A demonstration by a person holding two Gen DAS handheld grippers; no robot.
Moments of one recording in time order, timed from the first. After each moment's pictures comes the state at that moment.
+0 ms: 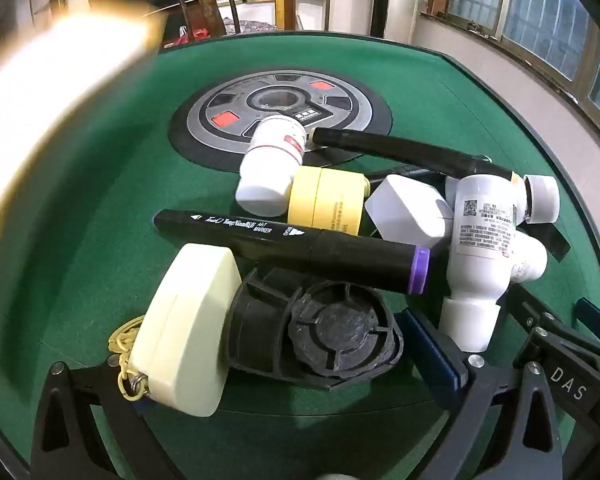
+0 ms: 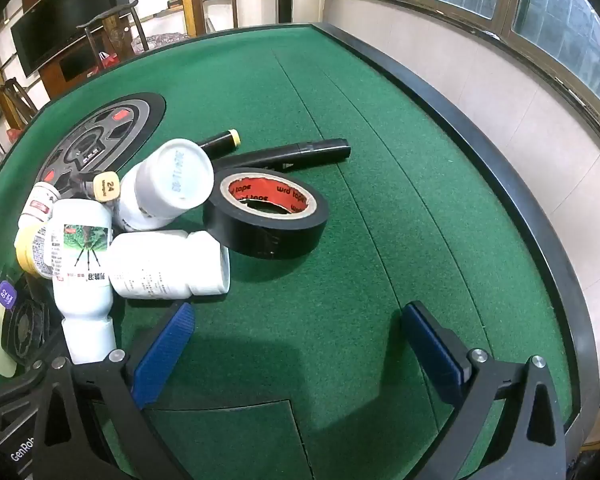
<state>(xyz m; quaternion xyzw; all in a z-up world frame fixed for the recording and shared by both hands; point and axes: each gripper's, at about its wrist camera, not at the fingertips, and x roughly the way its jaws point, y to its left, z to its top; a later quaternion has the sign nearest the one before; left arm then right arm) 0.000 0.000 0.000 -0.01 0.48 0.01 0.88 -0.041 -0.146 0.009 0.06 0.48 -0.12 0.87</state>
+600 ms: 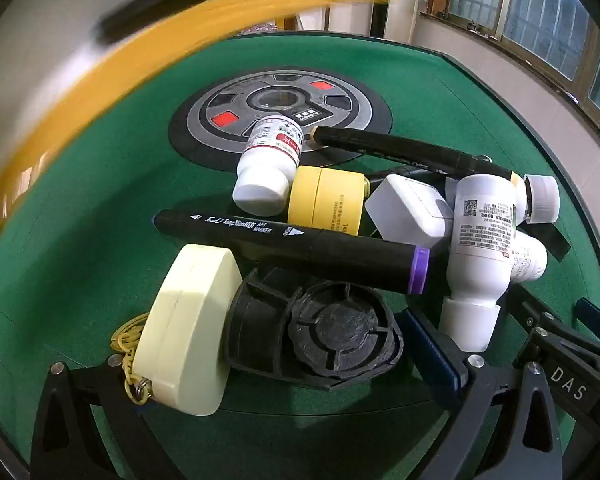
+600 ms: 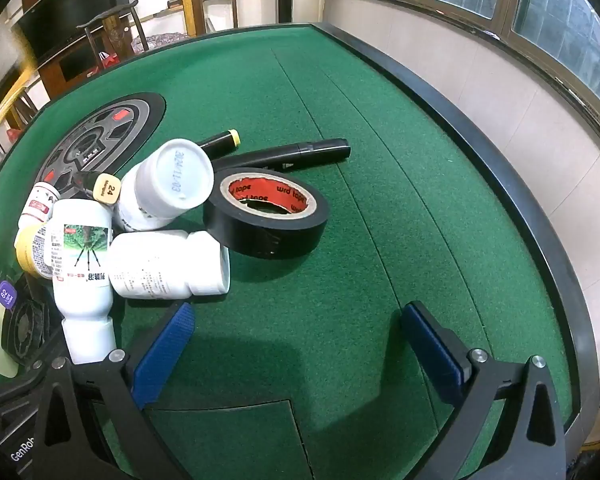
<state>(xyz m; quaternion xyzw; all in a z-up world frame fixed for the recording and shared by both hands) 0.000 0.000 0.000 -0.01 0.48 0.01 0.88 -0.041 -0.145 0.010 0.06 0.48 -0.12 0.87</state>
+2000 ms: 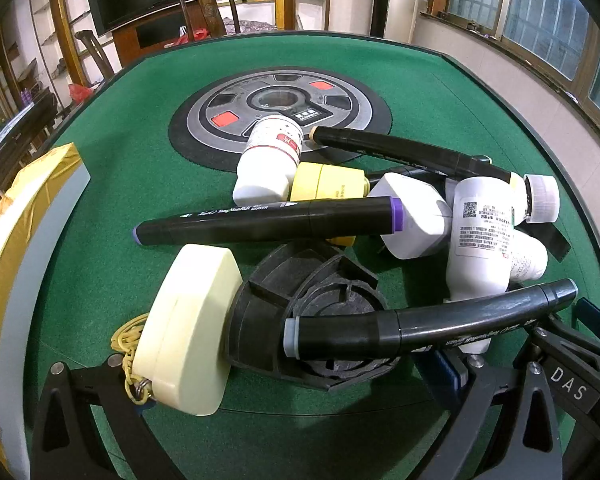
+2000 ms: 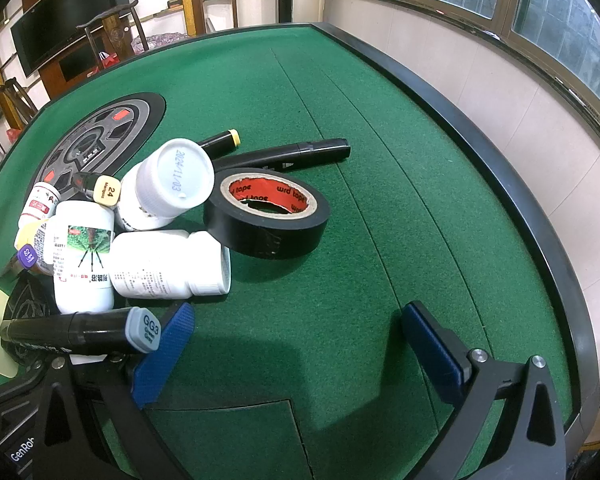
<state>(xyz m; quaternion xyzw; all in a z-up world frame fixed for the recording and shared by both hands) 0.001 0.003 -0.002 -0.01 0.48 0.01 0.88 -0.041 -0.146 0.008 0.06 0.48 -0.12 0.87</state>
